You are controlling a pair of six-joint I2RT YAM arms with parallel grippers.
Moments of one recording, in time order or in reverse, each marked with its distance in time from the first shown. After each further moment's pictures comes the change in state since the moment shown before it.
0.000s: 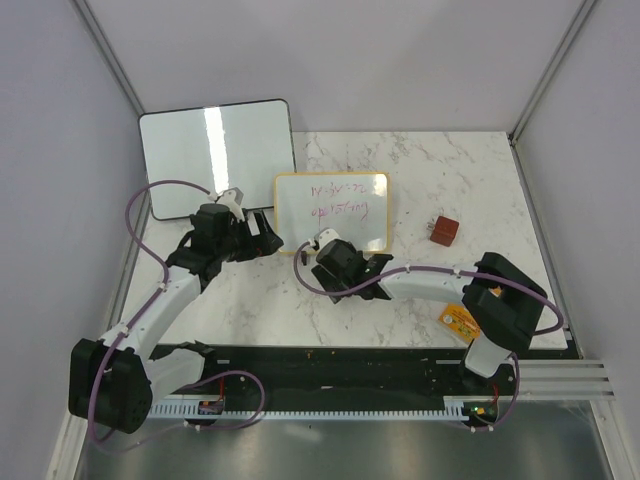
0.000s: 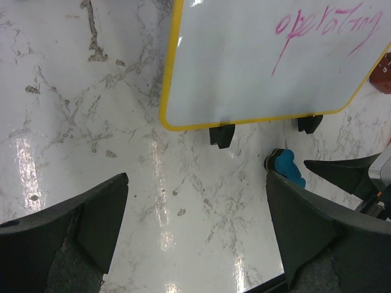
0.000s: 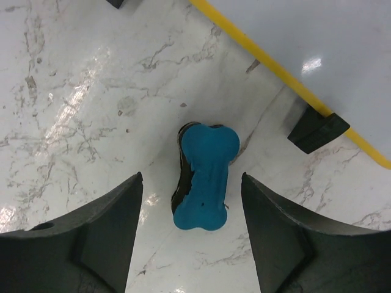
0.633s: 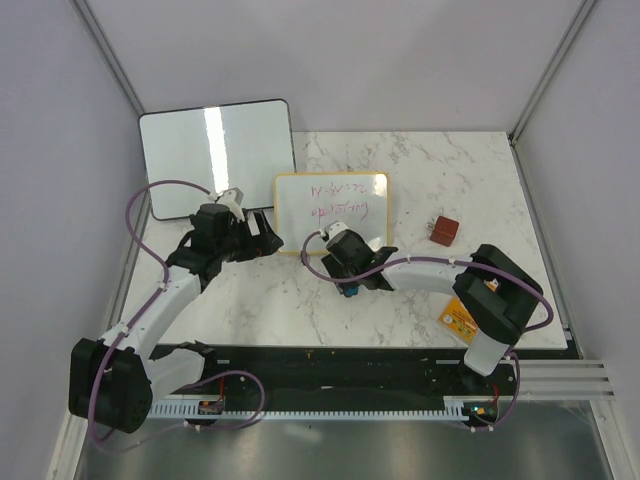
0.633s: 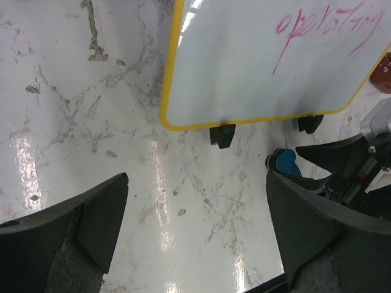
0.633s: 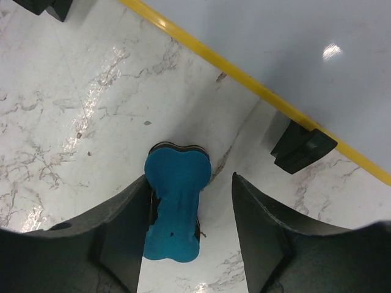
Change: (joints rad) left arm 0.000 0.002 0.000 0.000 0.000 0.000; right arm -0.098 0.049 -0.018 0.081 -0.074 0.005
